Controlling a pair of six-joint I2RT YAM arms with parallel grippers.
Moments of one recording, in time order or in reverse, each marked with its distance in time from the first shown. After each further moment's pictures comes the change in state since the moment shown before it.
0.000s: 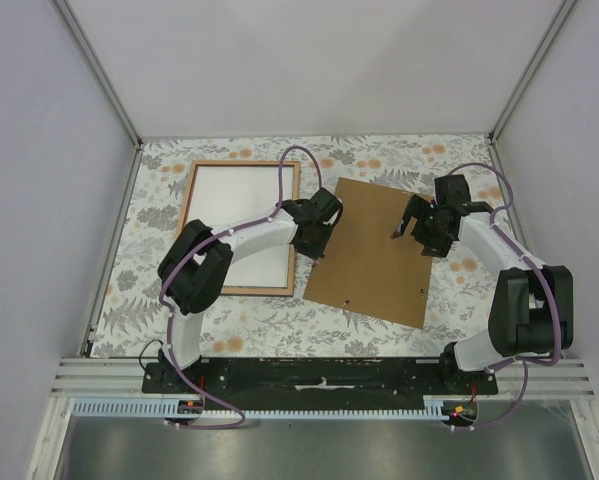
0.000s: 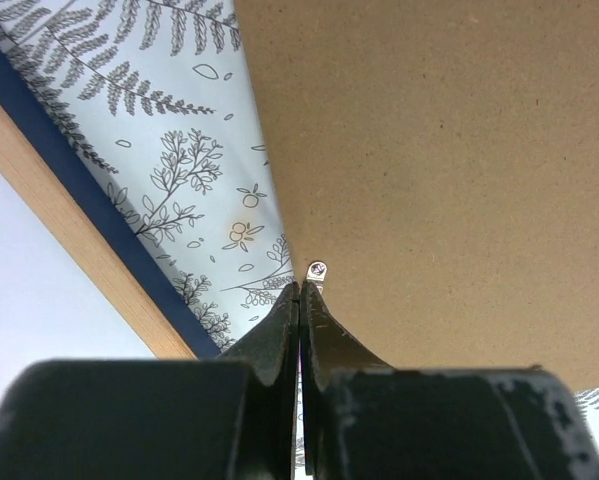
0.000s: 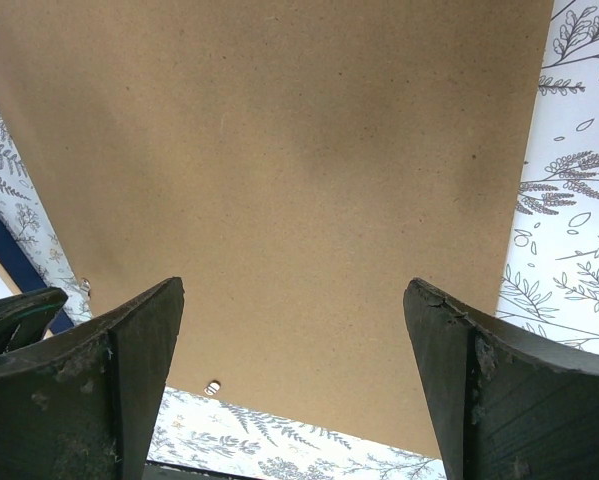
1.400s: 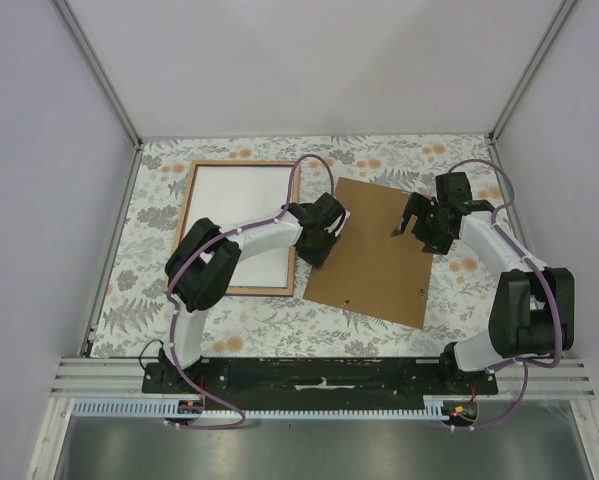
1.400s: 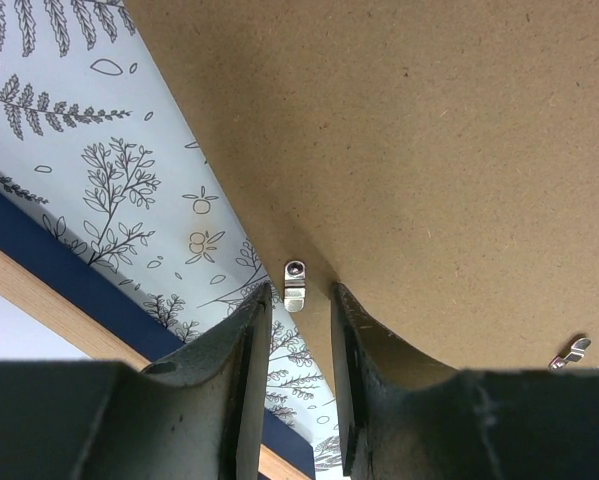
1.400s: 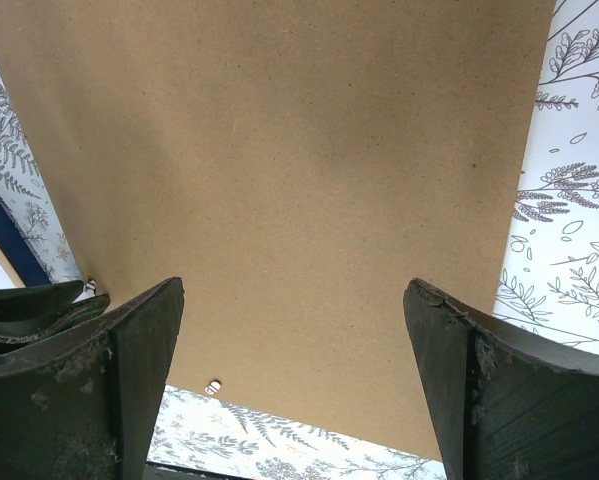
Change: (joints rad) left arm -0.005 0.049 0.015 -0.026 0.066 0.170; right arm 0.000 -0.011 0.020 -0.008 0.001 -0.018
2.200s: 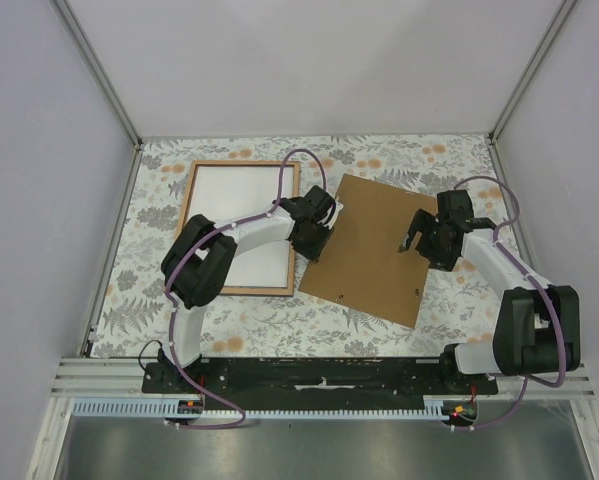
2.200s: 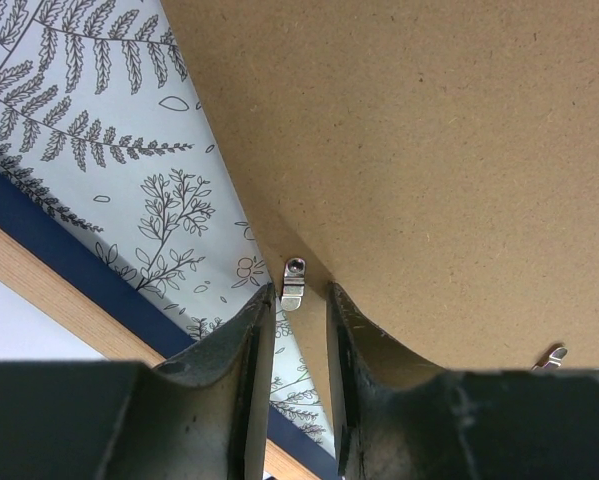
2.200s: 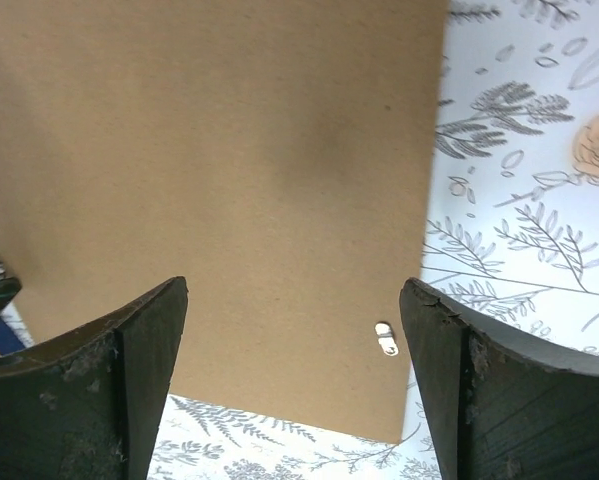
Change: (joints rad) left arm 0.064 0.000 -0.014 0.052 0.061 0.029; right arm 0.000 -0.097 -0.140 0.017 0.072 0.017
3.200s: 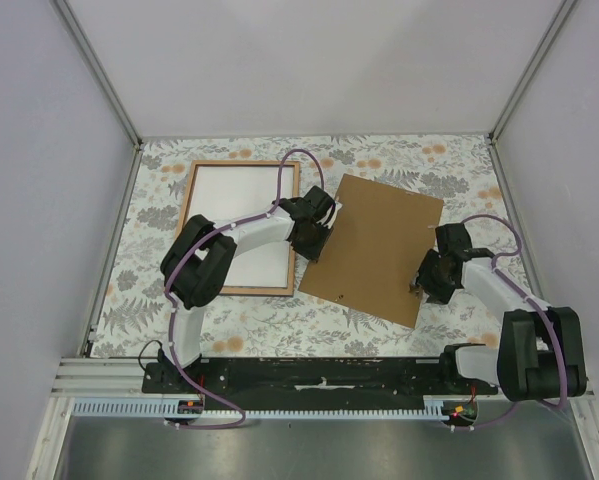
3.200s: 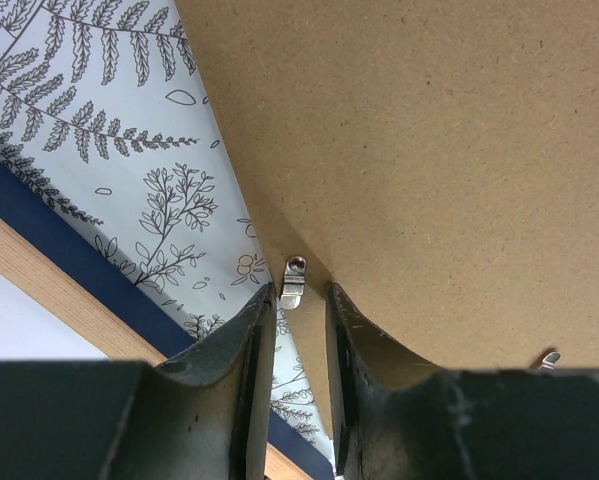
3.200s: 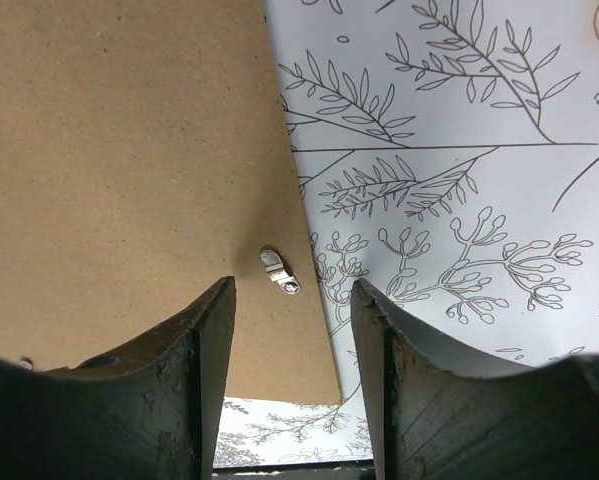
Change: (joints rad) left arm 0.000 -0.004 -0.008 0.006 -0.005 -0.035; right arm 0.000 -0.133 -0.271 -0.032 0.061 0.082
